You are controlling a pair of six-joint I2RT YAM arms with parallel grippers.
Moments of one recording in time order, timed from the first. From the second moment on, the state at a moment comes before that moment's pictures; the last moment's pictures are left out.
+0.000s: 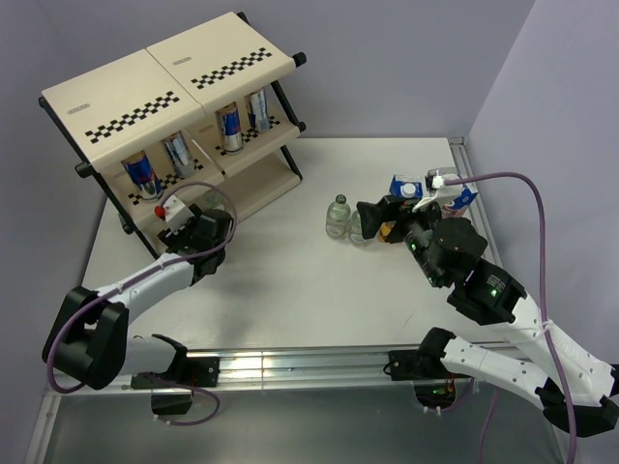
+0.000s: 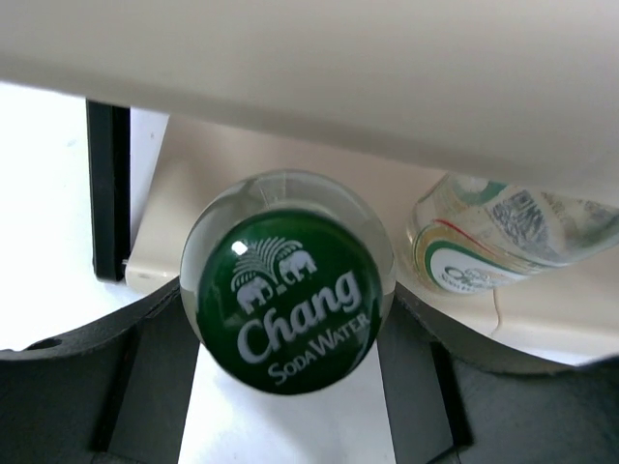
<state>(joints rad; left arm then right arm) -0.45 1.29 0.63 -0.04 -1.02 -0.87 0.85 0.72 1.02 -0.37 0.52 0.33</state>
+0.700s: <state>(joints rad) -0.42 1.38 0.80 -0.34 -0.97 -0.99 0.85 0.71 1.02 -0.37 0.51 0.33</state>
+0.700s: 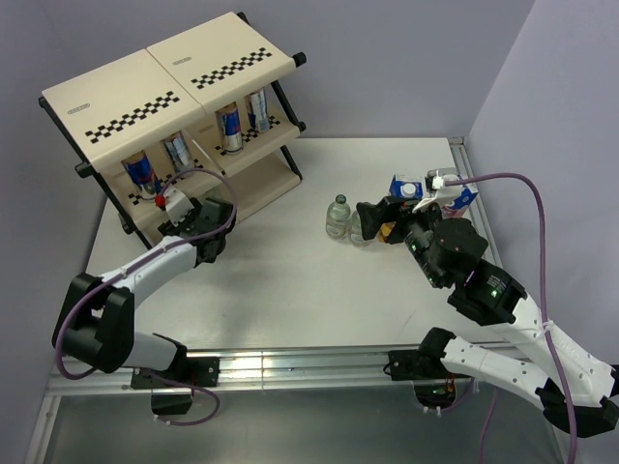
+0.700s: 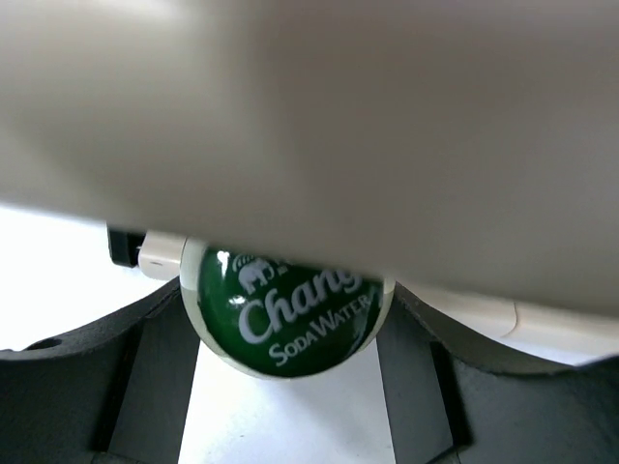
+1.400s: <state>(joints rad) -0.37 1.40 0.84 -0.33 -0.92 -0.96 0.85 0.71 1.02 -0.37 0.51 0.33</state>
